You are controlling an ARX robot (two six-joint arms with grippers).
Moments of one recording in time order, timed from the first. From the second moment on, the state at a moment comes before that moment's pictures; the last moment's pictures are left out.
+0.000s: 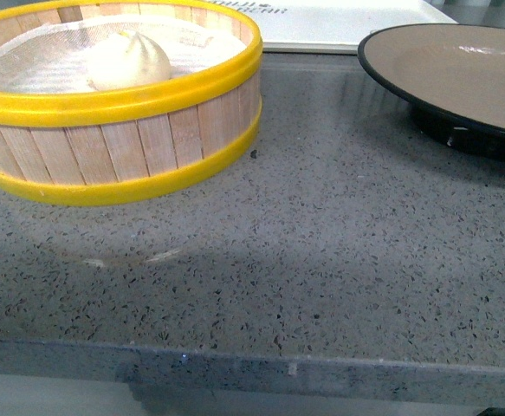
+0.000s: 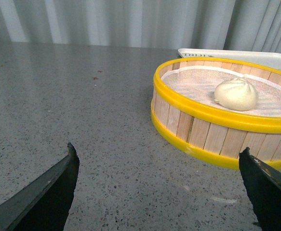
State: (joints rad) left arm 0.00 0.00 0.03 0.00 0.00 0.00; right arm 0.00 0.00 0.01 0.00 0.00 -0.01
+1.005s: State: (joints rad) left arm 0.00 0.00 0.03 0.00 0.00 0.00; right arm 0.00 0.00 0.01 0.00 0.00 -0.01
